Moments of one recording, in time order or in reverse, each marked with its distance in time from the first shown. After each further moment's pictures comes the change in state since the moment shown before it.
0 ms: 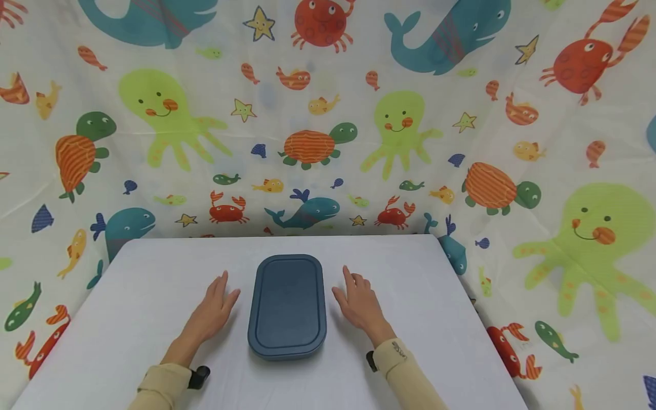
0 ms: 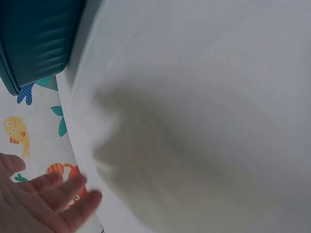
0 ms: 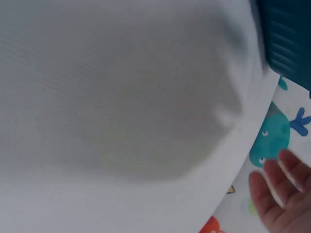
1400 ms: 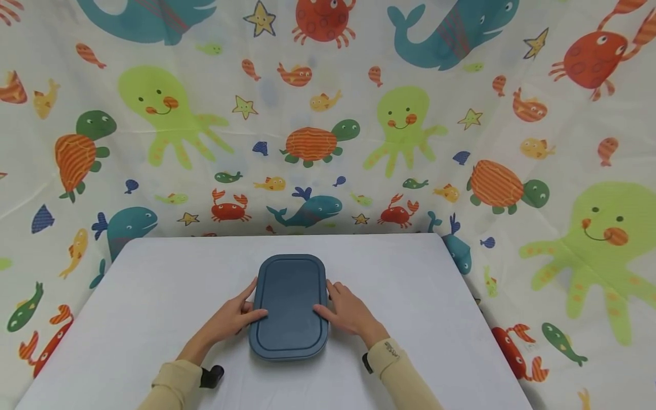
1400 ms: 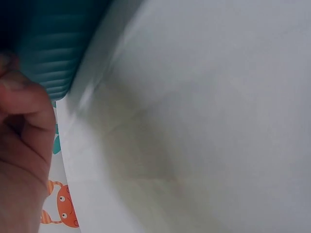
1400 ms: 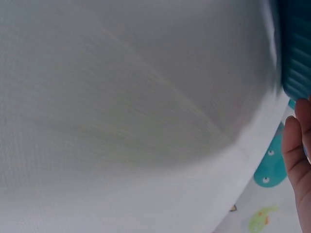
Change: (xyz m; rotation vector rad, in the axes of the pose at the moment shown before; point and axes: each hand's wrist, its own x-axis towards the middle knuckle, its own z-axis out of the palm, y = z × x) left_hand 0.004 0.016 0.018 -0.358 -0.250 0.158; right_hand 0.002 -0.015 0.013 0.067 -0.218 -0.189
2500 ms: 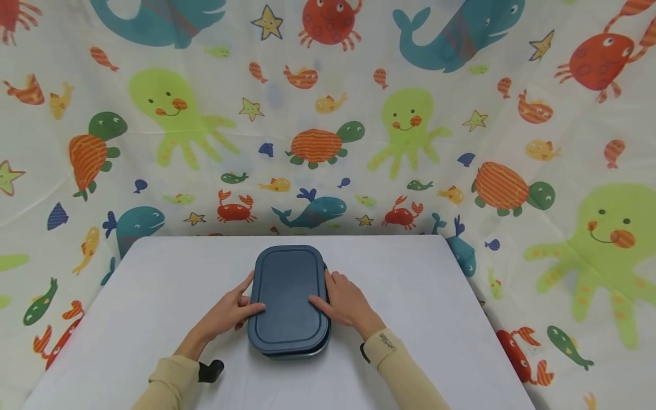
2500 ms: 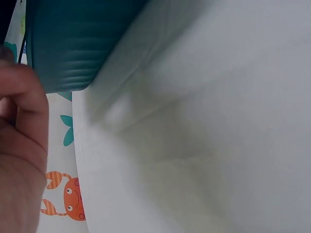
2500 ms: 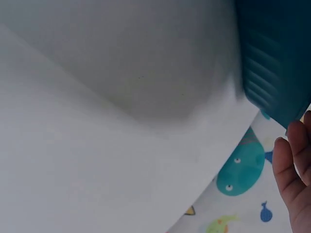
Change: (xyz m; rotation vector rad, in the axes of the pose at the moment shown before) left_hand -0.008 0.013 -0.019 -0.123 -0.004 -0.065; right_hand 0.014 -0.023 -0.015 -0.218 0.090 -0.066
